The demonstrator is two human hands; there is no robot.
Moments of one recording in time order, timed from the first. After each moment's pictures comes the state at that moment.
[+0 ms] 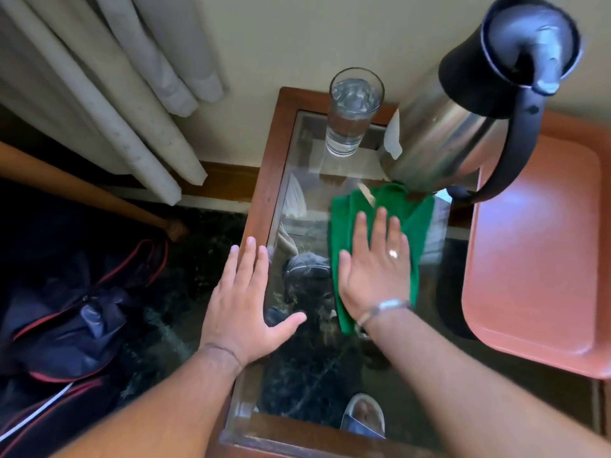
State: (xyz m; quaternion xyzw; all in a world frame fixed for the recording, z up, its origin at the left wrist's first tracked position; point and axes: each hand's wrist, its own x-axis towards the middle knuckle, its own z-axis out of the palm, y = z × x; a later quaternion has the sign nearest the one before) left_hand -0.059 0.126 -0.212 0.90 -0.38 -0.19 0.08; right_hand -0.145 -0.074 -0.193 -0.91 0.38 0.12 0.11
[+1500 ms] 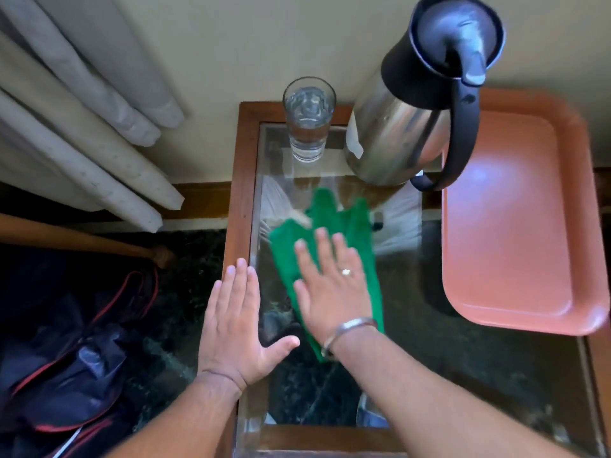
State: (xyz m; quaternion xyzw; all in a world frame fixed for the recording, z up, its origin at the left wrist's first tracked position) left_hand -0.061 0.129 -0.204 0.86 -0.46 -0.19 0.07; right_hand -0.159 -0.030 -0.195 -0.93 0.31 0.13 0.14
